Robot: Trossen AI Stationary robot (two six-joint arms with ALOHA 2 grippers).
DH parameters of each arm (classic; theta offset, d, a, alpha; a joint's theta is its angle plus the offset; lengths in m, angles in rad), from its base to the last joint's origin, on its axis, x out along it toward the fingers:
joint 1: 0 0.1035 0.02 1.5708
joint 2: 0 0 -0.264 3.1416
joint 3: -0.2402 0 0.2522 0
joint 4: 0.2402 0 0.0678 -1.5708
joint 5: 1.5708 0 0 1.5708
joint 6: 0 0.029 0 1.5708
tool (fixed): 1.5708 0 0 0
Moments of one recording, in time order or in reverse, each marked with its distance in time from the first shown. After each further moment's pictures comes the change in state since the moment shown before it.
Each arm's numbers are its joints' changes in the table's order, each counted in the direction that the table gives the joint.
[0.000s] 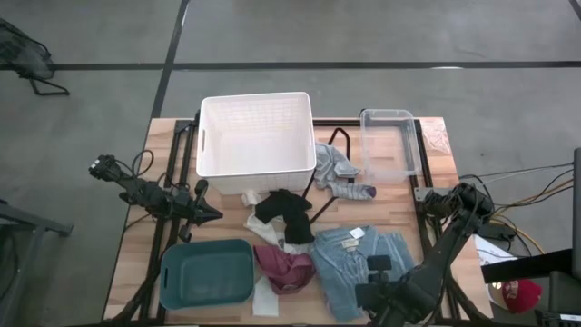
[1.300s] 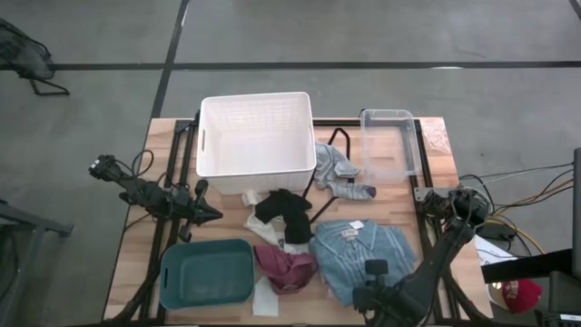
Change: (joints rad) left arm 0.000 0.000 0.000 0.000 0.000 0.000; right arm 0.009 -0.073 0.031 -0.041 0.010 0.014
